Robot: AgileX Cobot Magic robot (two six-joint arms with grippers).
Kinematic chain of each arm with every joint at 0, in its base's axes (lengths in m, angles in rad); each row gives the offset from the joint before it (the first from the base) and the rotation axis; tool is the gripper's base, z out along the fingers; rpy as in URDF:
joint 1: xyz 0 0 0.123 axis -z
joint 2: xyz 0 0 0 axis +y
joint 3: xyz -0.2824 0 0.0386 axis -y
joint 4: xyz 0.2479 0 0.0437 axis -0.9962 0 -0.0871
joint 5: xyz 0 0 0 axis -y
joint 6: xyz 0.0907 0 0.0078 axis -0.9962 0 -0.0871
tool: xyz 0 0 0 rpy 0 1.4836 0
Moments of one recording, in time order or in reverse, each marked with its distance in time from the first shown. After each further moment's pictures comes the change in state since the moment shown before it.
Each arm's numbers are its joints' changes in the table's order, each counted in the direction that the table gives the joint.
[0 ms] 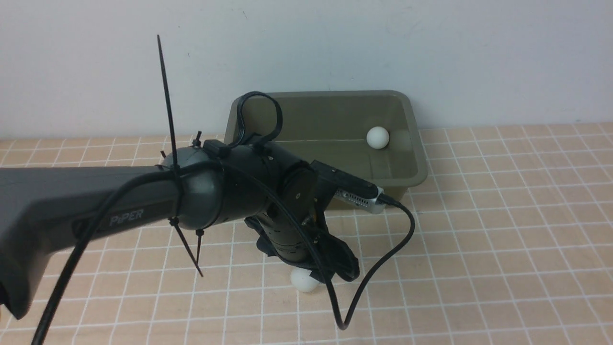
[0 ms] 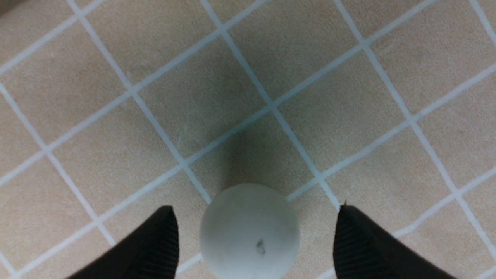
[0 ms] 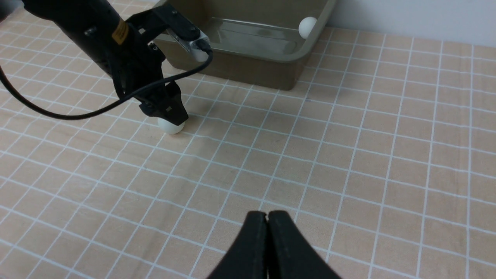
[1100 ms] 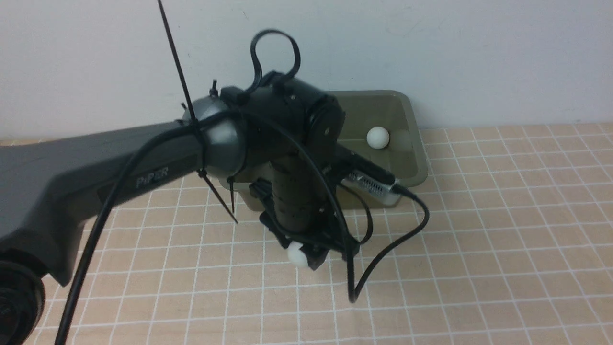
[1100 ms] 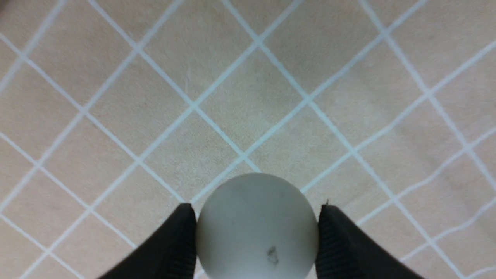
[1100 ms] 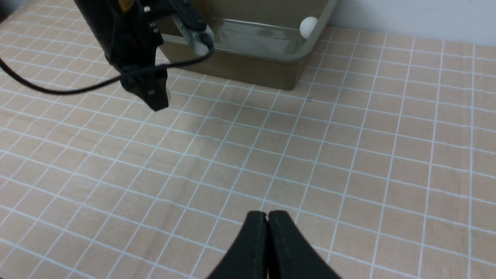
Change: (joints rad) right arm 0.000 0.000 0.000 -0.003 0.000 -0.001; left arm -0.001 0.056 0.355 0.014 -0.504 -0.198
